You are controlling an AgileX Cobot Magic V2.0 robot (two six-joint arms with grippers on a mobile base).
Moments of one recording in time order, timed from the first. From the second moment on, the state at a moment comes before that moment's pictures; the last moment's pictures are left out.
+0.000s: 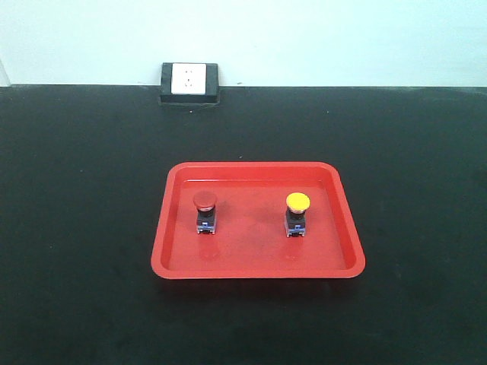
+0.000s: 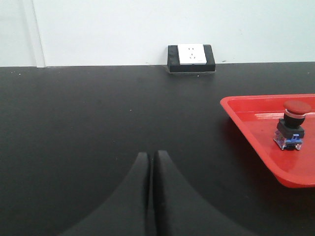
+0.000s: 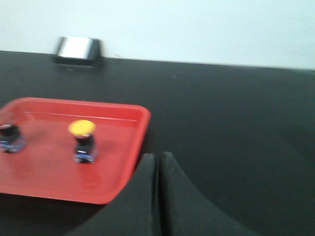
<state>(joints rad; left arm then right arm) -0.02 -0.01 0.03 -0.01 0.20 -0.02 0.16 0.25 -0.35 -0.16 0.45 0.14</state>
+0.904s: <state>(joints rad) -0.02 -0.01 0.03 -0.01 0.20 -0.02 -0.04 -0.01 0.03 -0.12 0.10 0.14</state>
